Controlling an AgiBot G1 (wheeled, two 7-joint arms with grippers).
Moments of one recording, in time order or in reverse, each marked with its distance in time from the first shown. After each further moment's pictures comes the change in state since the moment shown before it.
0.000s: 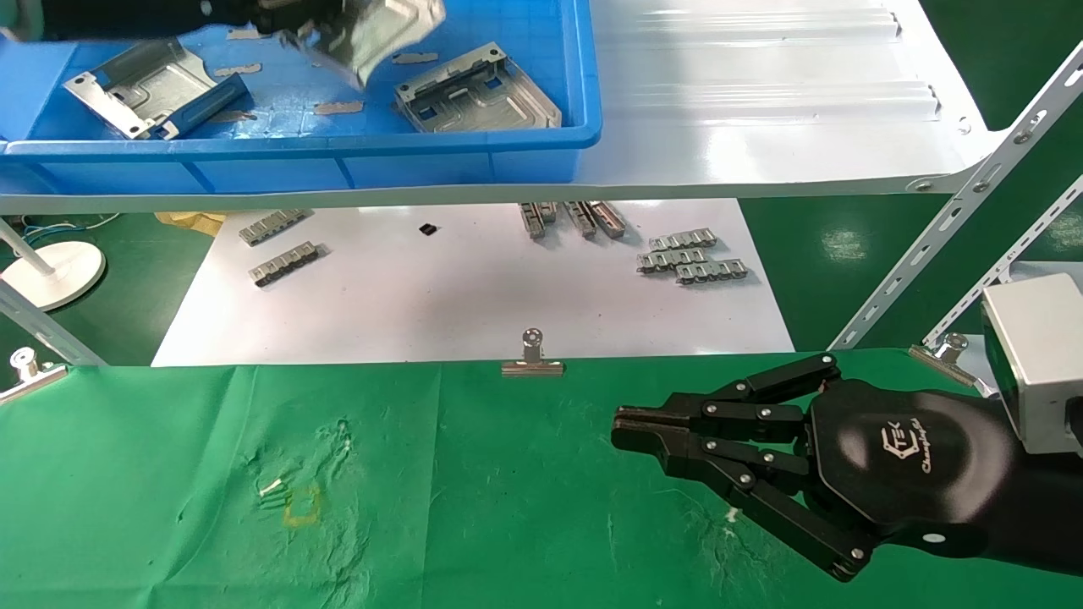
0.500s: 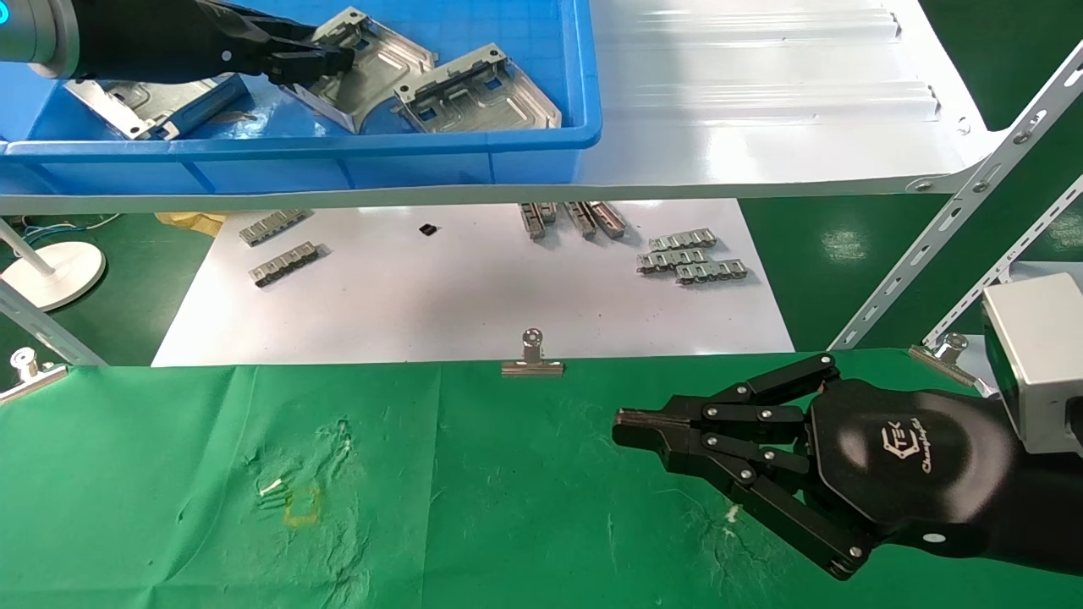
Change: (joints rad) left arm -0.002 0.047 0.068 0.048 0.100 -0.084 -0.096; right arm 0.000 0.000 0.000 0.000 0.000 0.000 0.000
